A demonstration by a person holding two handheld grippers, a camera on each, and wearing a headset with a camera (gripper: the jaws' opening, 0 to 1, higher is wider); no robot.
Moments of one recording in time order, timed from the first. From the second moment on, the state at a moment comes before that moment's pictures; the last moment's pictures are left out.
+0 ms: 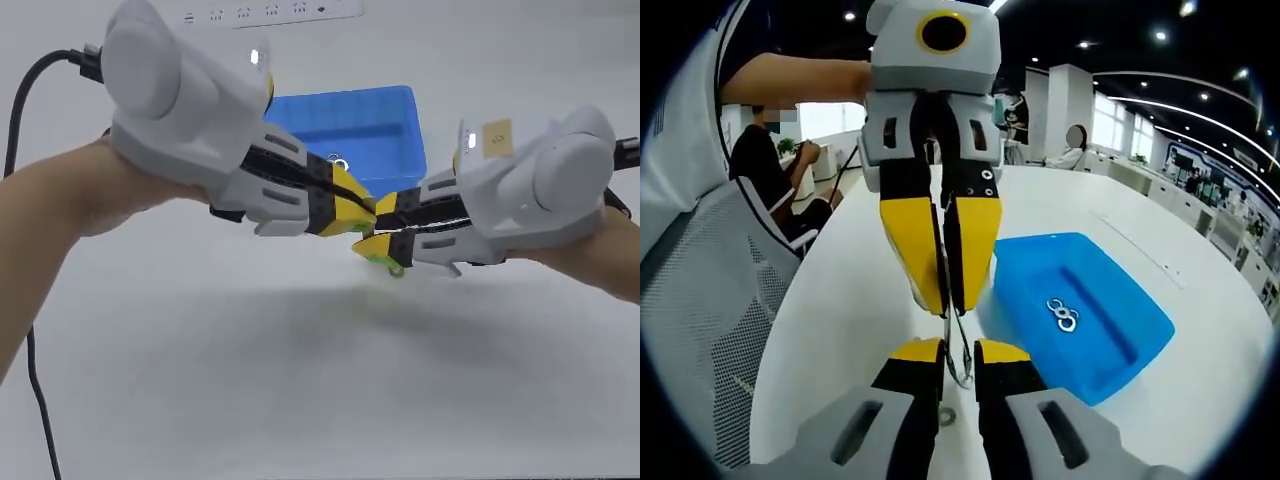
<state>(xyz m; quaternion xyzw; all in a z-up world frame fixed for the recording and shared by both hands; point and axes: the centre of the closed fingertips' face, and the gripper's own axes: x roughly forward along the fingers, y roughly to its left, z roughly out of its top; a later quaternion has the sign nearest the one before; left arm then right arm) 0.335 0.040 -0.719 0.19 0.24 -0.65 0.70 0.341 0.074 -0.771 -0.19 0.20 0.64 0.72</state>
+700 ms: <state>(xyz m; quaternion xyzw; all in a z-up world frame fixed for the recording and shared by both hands) 0.325 0.035 -0.717 0.17 0.25 -0.67 0.68 0.341 0.076 -0.779 -0.21 0.20 0.63 0.72</state>
